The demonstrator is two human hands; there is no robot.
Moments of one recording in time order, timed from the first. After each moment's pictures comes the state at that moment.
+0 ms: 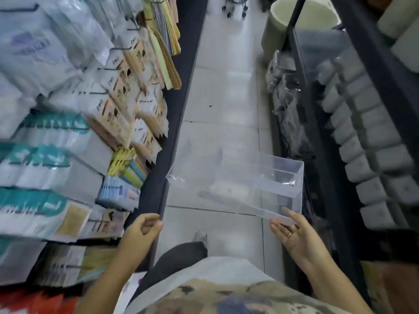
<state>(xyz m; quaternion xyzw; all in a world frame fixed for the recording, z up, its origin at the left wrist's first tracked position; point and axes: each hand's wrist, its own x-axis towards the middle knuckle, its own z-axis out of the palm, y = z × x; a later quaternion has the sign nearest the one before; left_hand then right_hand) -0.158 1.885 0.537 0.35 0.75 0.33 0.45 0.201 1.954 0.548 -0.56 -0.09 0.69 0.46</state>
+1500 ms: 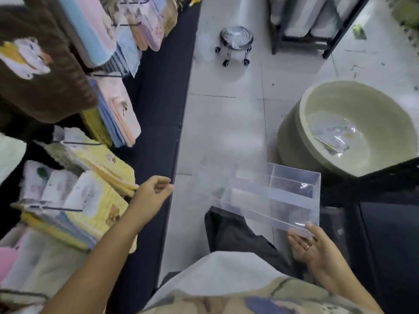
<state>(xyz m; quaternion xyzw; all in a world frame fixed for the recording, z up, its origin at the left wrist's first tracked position) -0.328 3.377 0.545 0.43 0.74 0.28 0.44 0.053 3.335 0.536 -0.63 -0.06 0.65 0.42</state>
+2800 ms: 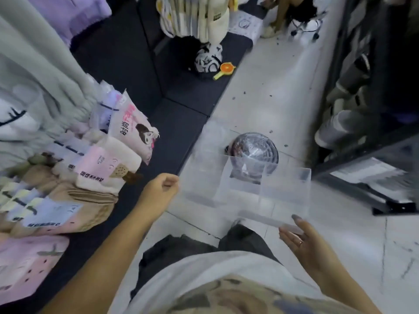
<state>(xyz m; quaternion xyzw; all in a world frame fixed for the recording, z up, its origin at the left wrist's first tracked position) -0.365 4.536 0.530 0.28 0.80 0.35 0.41 -0.016 4.622 0.525 -0.61 -0.19 0.72 0.27</state>
